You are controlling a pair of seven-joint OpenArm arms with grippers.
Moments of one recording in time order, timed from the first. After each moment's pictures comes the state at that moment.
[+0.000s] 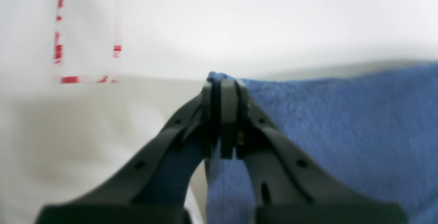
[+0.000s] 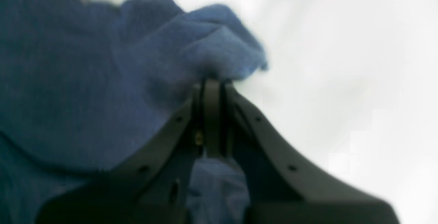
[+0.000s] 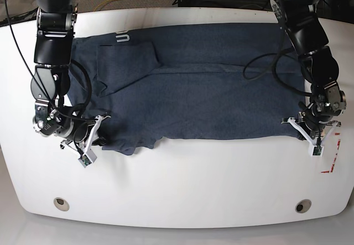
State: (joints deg) left arm -16.4 -12.6 -23.9 80.7 -1.1 -28.3 48.2; right arm 21.6 22.1 3.3 72.2 24.9 41.1 -52.9
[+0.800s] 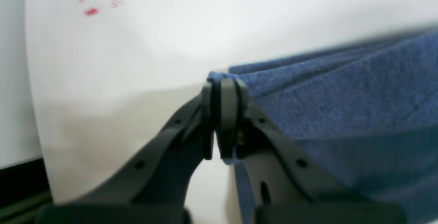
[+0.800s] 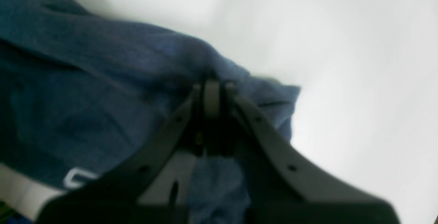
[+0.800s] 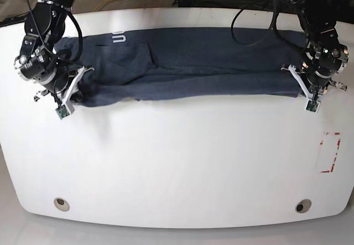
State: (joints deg) left arm 6.1 -12.1 -25.6 109.7 -2.4 -34.4 61.5; right arm -3.7 17.2 24.3 105.7 25.9 41.1 -68.5
